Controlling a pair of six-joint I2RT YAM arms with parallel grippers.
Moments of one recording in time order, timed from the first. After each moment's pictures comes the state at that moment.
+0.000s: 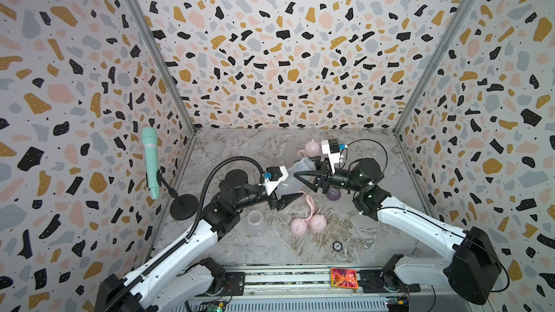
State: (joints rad) left arm -0.61 0.96 0.72 0.15 0.60 0.16; right arm 0.71 1.25 0.84 0.69 -0.75 0.54
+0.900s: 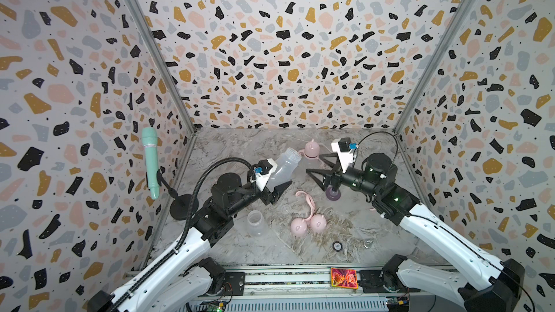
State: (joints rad) left arm -0.61 0.84 0.72 0.02 0.25 0.13; right arm 0.58 1.05 0.99 -0.11 -0.30 0.21
